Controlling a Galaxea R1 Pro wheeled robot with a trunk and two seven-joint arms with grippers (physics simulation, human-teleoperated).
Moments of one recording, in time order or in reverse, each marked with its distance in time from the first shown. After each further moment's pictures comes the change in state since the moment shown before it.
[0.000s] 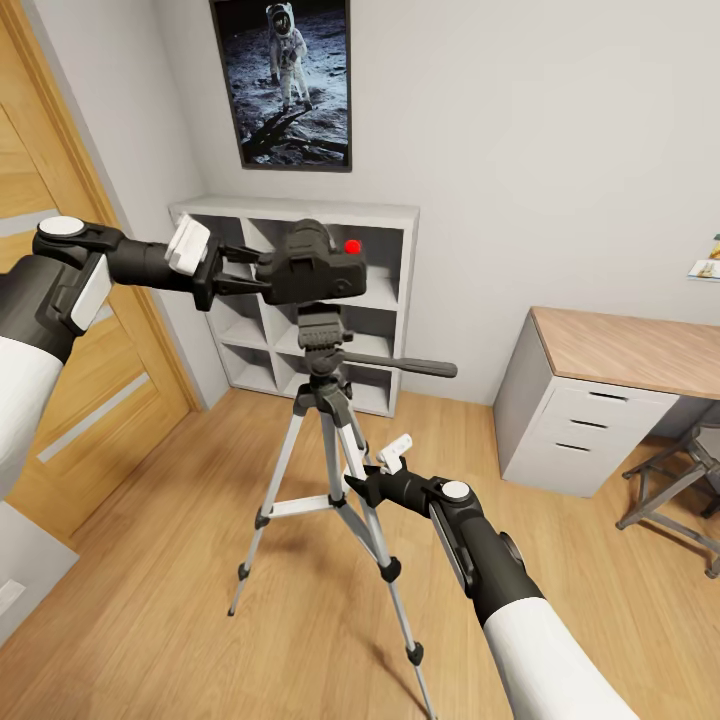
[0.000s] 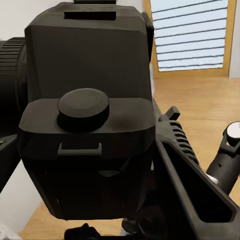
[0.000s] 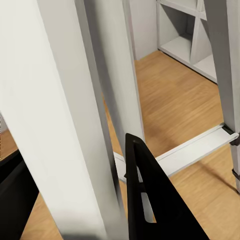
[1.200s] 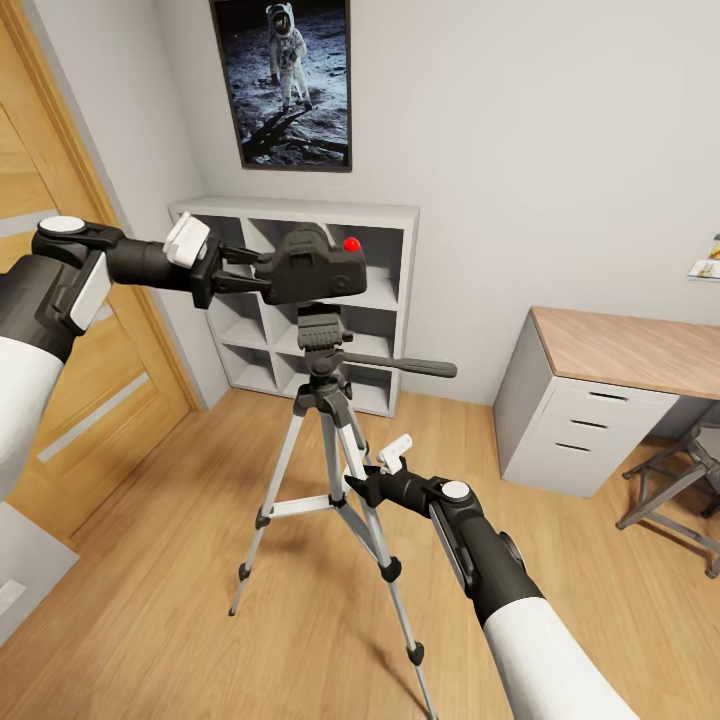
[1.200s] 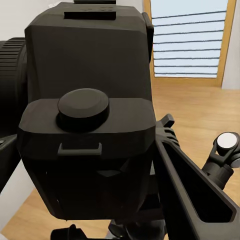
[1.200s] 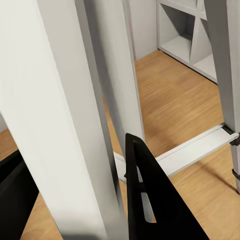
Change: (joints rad) left arm 0.000 -0.002 0.008 0.001 0.009 0.083 -0.005; right arm 0.000 0.000 0.000 0.001 0.002 0.000 0.000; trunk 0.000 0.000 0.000
